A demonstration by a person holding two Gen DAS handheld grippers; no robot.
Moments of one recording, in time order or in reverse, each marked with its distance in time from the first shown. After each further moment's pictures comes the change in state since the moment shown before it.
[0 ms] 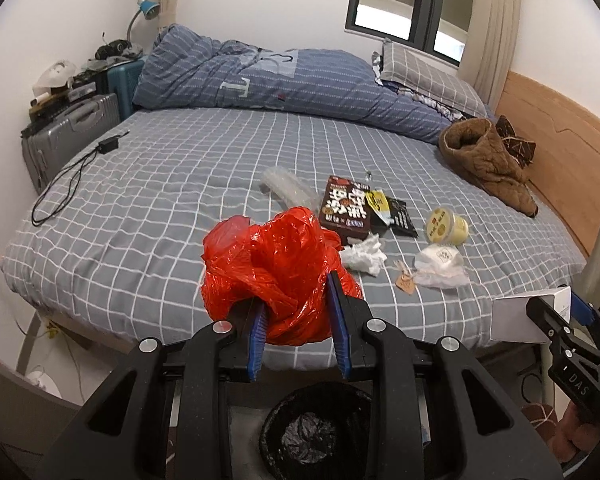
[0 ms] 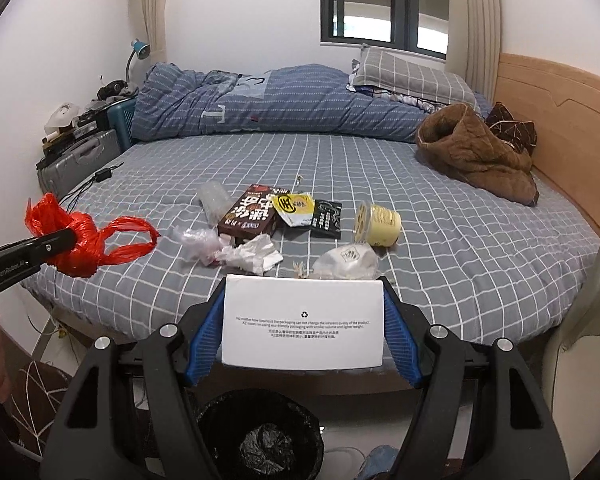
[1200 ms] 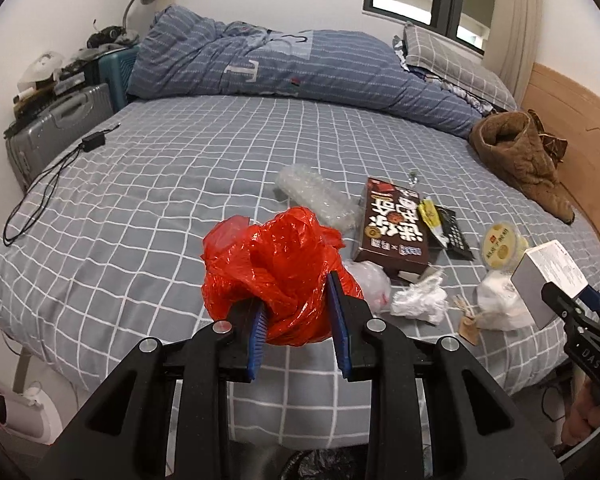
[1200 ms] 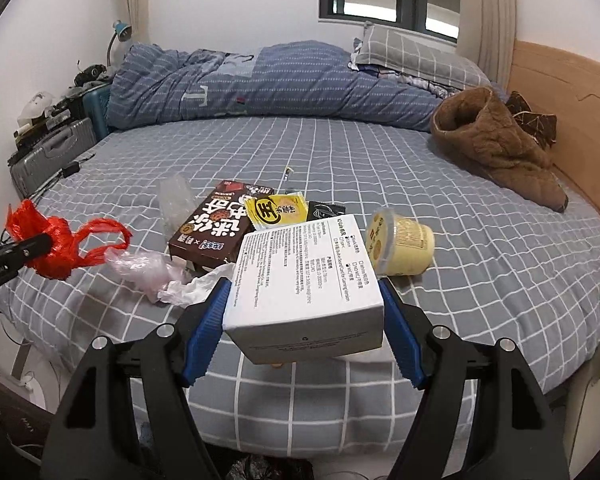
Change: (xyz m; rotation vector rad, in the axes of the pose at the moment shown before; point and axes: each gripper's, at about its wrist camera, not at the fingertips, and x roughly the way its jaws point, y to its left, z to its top) left arm 0.130 0.030 0.048 0.001 0.031 0.034; right arm 0.141 -0.014 0.035 -0.005 0.034 -0.013
